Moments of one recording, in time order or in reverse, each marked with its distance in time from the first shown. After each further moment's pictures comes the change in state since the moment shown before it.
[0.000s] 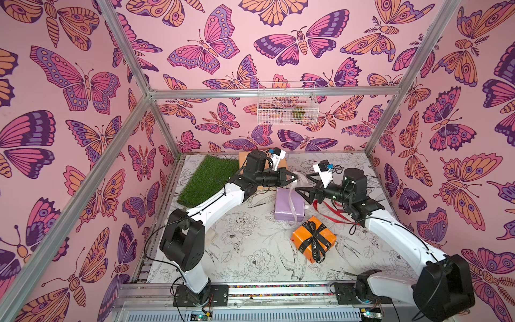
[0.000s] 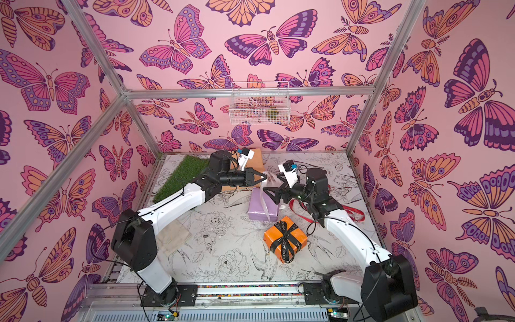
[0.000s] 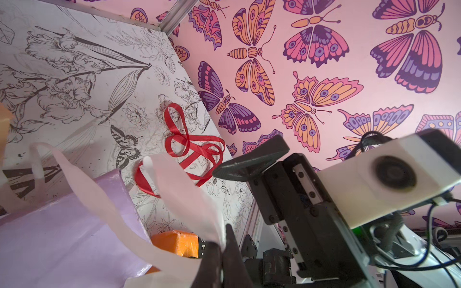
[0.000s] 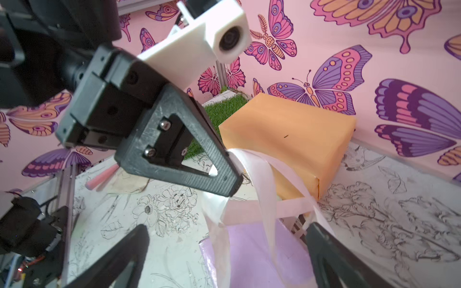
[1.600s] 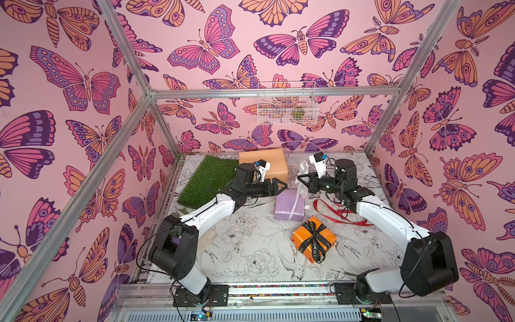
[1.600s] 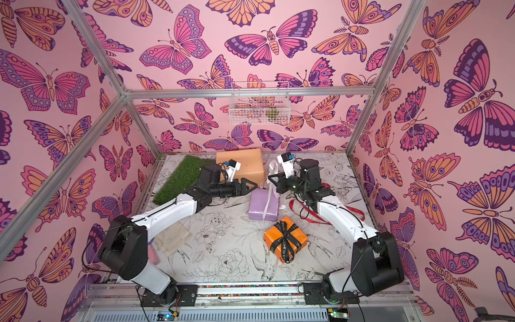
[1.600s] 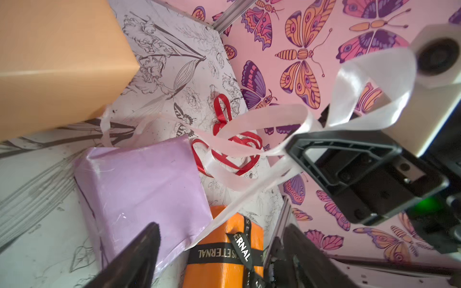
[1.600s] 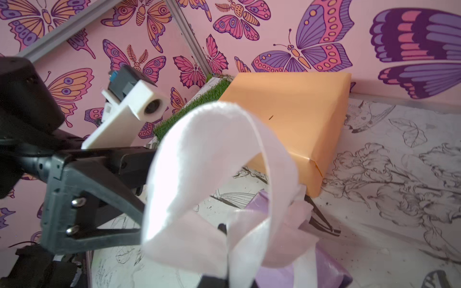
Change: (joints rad) left arm 0.073 -0.103 -0.304 0.106 -0.091 0.010; right arm 0.001 0.156 0.168 -0.140 0.077 0.251
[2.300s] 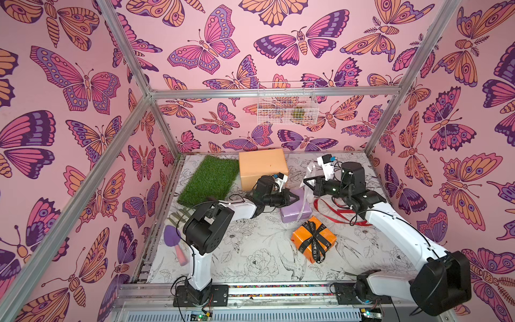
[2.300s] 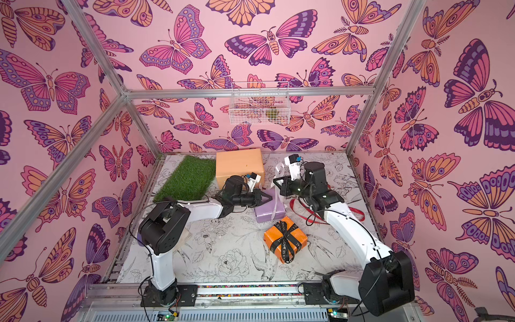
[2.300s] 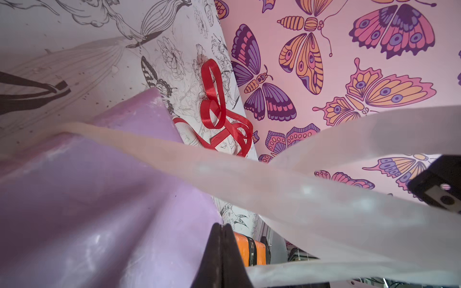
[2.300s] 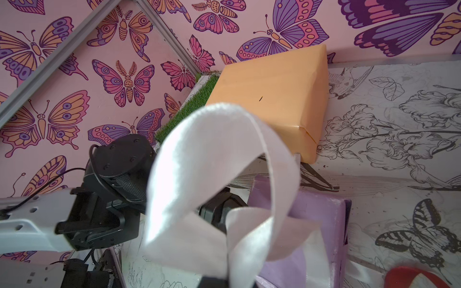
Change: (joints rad) left arm -0.137 0.345 0.054 0.329 0.039 -0.170; right arm 0.000 -0.127 -0.008 -0.155 0.058 0.118
